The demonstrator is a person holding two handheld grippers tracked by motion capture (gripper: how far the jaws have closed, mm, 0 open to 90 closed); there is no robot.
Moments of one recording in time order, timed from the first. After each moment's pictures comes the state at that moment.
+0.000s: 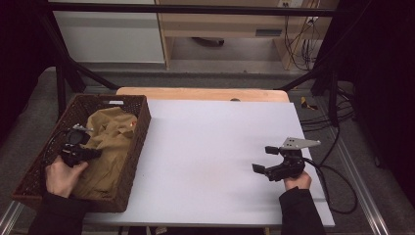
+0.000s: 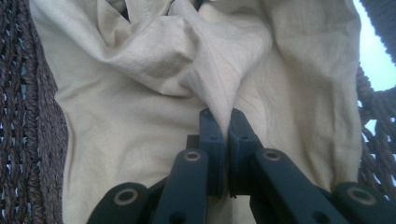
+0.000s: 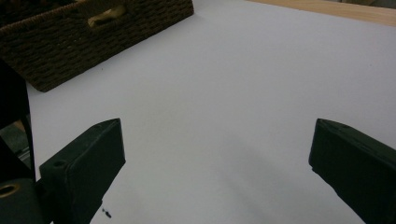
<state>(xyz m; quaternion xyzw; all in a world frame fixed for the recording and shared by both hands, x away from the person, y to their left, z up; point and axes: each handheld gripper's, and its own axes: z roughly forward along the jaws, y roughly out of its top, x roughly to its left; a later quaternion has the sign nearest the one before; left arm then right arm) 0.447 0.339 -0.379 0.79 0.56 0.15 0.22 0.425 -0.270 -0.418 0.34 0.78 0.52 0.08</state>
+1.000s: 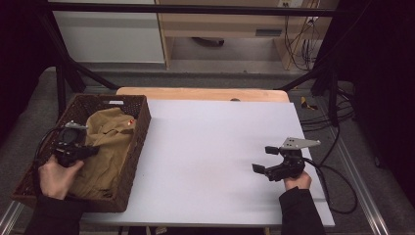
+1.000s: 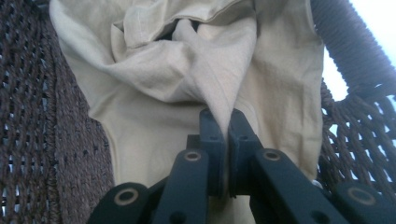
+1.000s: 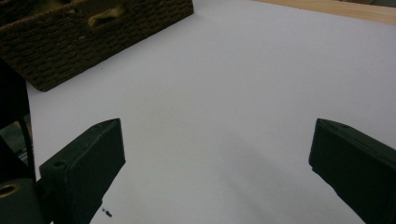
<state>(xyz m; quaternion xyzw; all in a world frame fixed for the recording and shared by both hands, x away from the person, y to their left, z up) 0.434 0.337 -0.355 0.79 0.54 0.18 0.24 0.425 -0.270 -0.418 0.34 0.78 0.51 0.08</state>
